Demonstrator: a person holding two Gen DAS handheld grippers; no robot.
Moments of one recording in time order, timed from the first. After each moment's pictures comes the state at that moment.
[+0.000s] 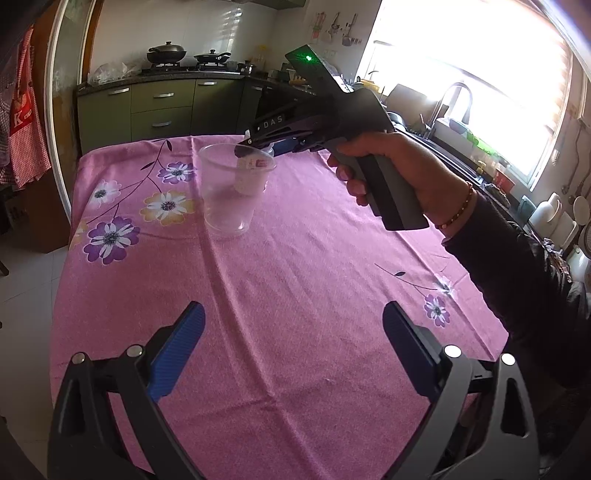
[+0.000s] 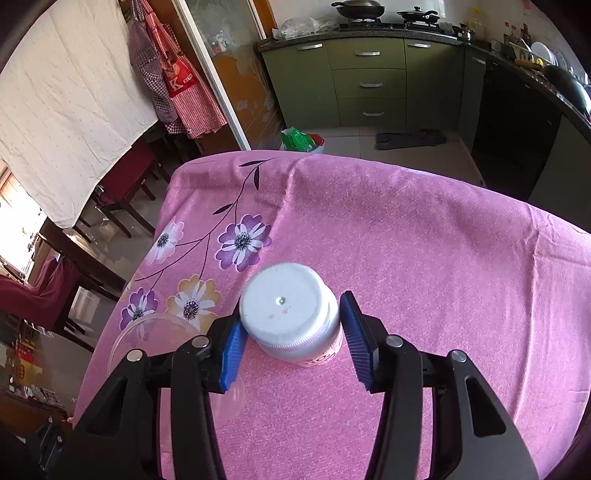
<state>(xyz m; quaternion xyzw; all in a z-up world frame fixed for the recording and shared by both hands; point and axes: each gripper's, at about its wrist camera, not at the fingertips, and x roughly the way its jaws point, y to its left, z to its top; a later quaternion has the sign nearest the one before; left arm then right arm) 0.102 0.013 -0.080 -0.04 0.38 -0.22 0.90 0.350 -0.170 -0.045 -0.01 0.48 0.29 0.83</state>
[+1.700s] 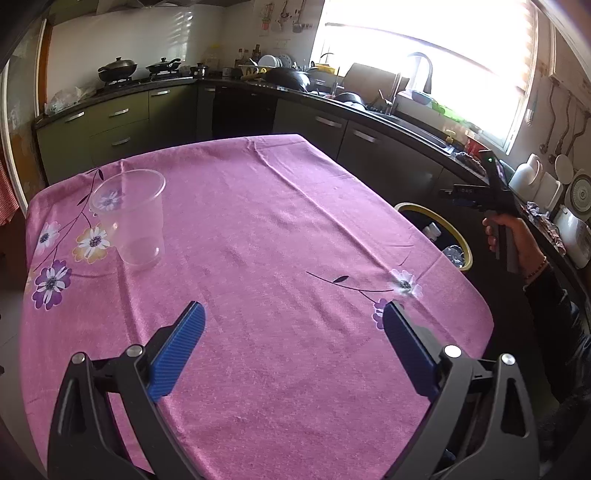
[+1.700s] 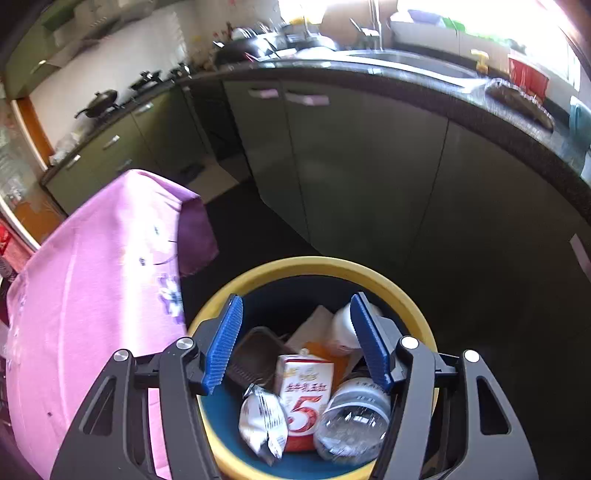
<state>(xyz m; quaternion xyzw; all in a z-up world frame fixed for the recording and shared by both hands) 0.102 -0.069 -0.070 0.02 0.37 -0.27 0.89 0.165 -0.656 -0.048 0.14 0.42 -0.11 0.89</state>
